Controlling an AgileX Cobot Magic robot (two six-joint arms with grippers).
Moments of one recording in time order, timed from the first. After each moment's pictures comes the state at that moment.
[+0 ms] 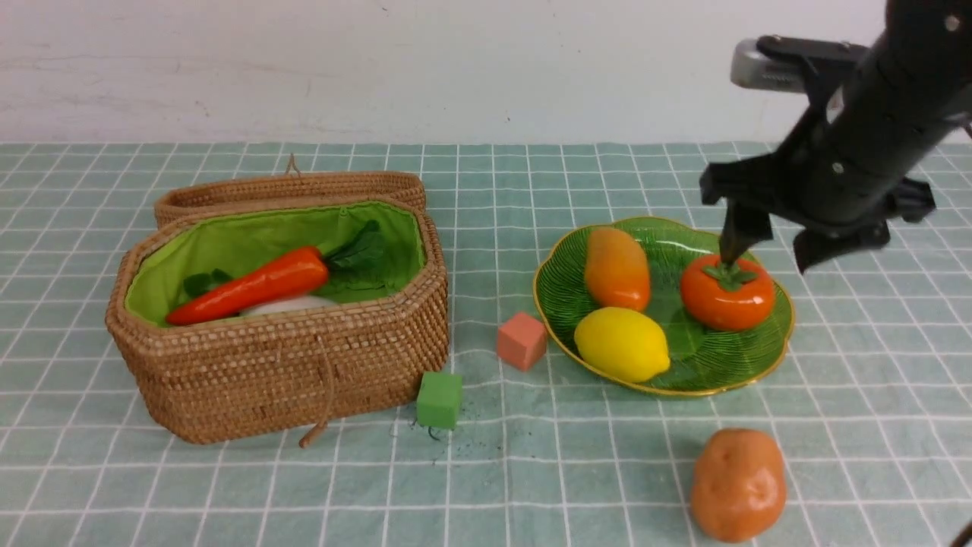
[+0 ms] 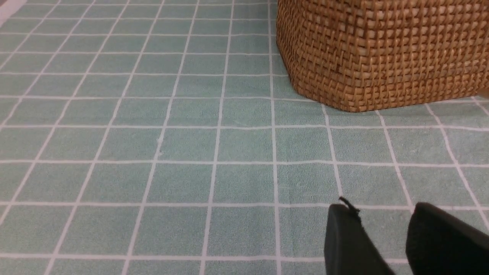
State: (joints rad) right arm 0.29 1.62 -1.46 0.04 1.03 0.36; left arm -0.13 -0.01 0.03 0.35 0.43 -0.39
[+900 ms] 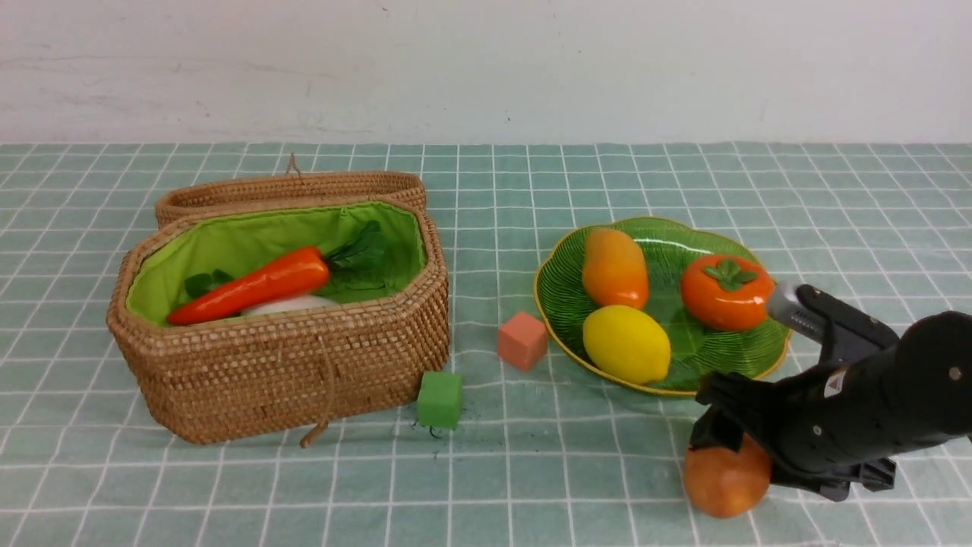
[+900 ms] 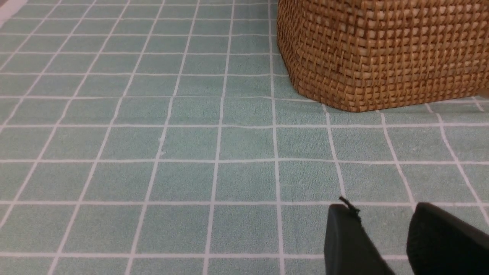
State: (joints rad) right arm 0.29 1.58 -0.76 0.34 0.33 0.36; left arm -0.13 -0.01 0.03 0.35 0.43 -0.39
